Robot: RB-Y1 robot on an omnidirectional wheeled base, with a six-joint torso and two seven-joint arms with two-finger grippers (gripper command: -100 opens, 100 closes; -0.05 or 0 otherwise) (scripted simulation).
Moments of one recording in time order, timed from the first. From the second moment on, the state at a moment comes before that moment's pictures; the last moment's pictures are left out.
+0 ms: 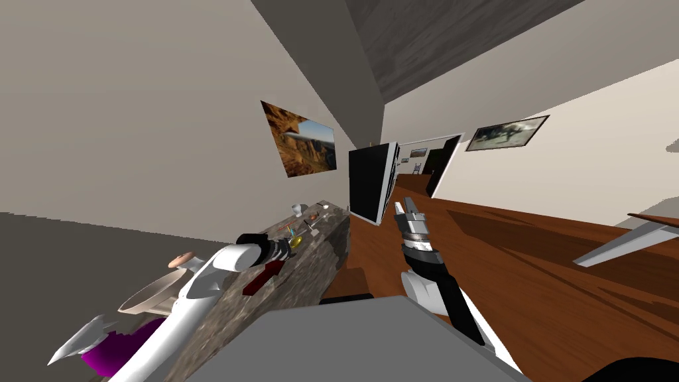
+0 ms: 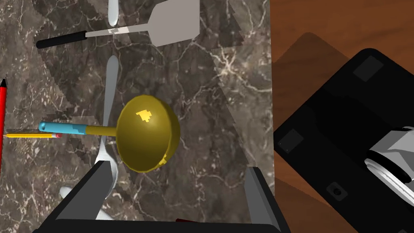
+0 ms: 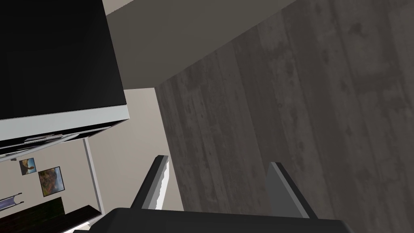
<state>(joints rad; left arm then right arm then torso) 0.11 0.66 0.19 -2.10 0.81 1.40 0.83 0.54 0.00 -0.02 -2.39 -0.02 -0.45 0.07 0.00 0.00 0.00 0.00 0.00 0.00</state>
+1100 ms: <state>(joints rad) 0.05 0.77 0.20 -2.01 0.89 1.69 0.95 0.54 0.00 -0.02 -2.39 -0.02 -0.45 0.07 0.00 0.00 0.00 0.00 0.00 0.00</state>
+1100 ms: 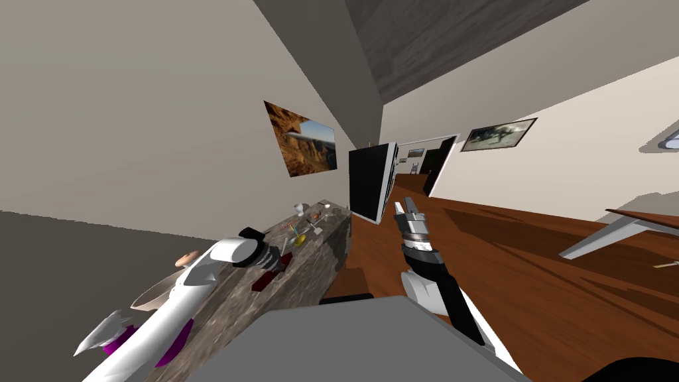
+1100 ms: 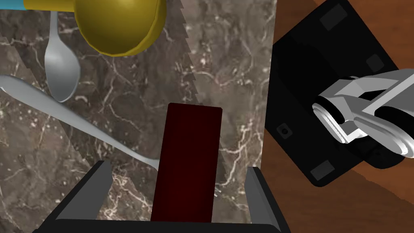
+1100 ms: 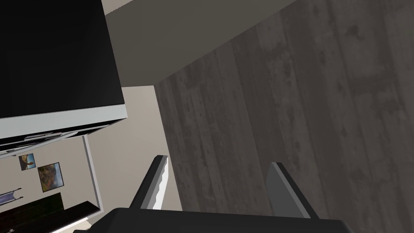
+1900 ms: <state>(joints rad) 0.03 0.79 0.19 -1.94 0.89 1.75 0.97 0.54 0.00 -0.02 -2.39 -0.02 -0.45 0.07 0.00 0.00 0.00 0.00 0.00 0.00</state>
